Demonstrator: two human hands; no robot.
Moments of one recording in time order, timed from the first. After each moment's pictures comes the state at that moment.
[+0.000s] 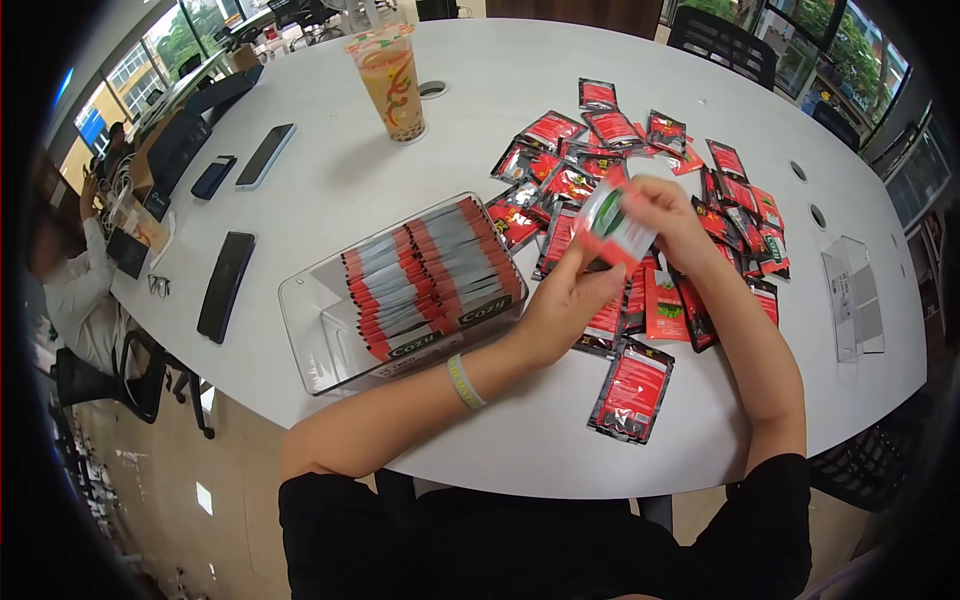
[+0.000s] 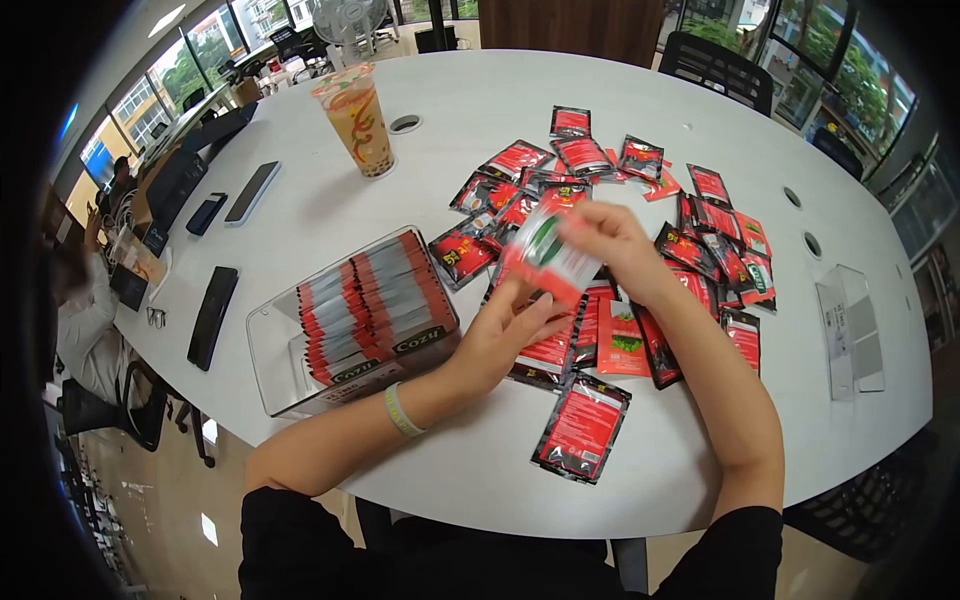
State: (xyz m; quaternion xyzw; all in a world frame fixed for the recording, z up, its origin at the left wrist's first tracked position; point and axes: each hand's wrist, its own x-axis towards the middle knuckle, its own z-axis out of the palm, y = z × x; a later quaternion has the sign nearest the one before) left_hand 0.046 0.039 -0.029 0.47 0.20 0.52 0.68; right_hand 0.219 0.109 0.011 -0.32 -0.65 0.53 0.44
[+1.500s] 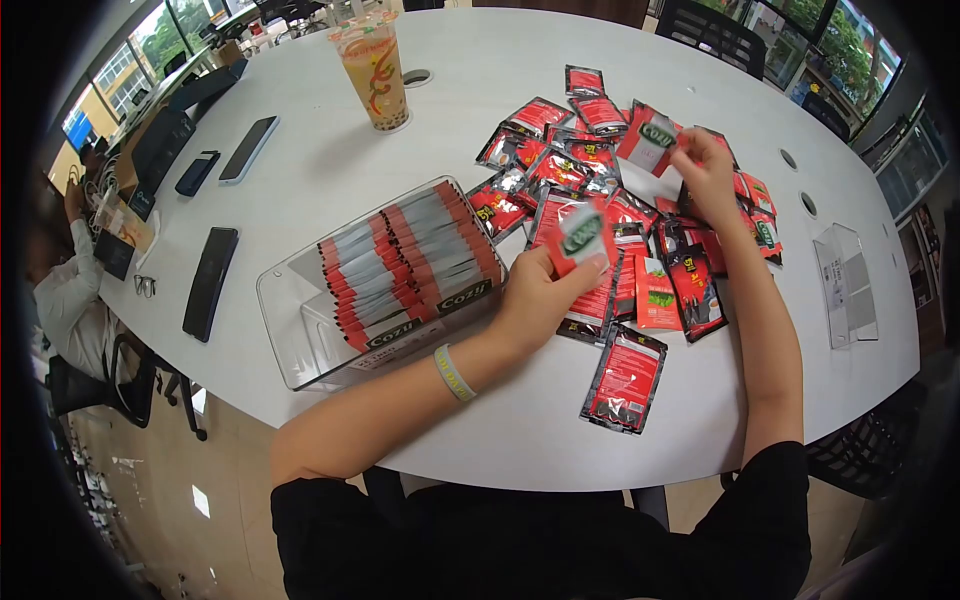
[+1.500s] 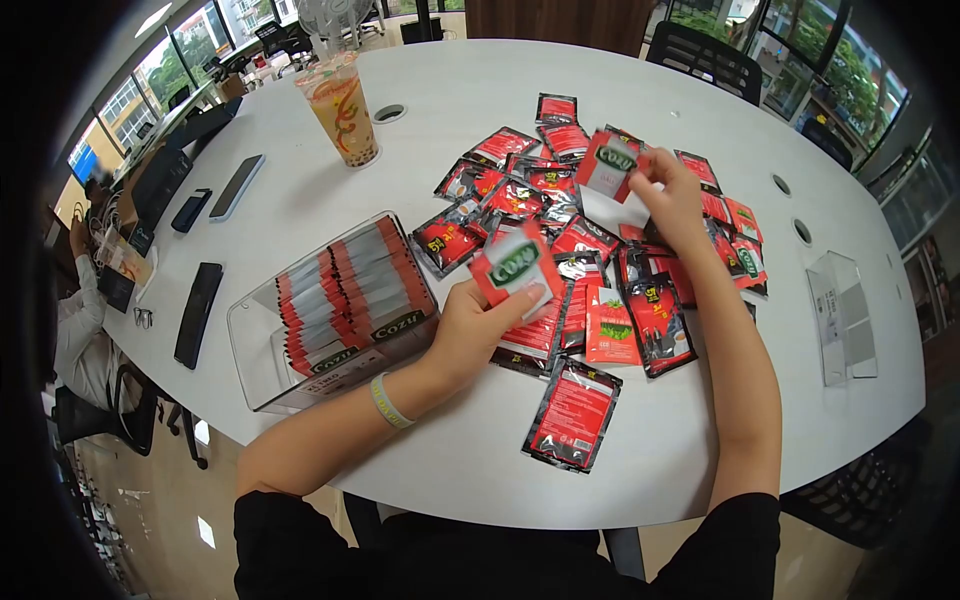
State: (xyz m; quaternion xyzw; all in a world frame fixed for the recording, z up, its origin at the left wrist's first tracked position) left_hand 0.041 0.041 -0.026 0.49 0.34 0.46 0.66; right_hand 0.297 0.159 0.003 -0.49 -0.74 0.10 0.45
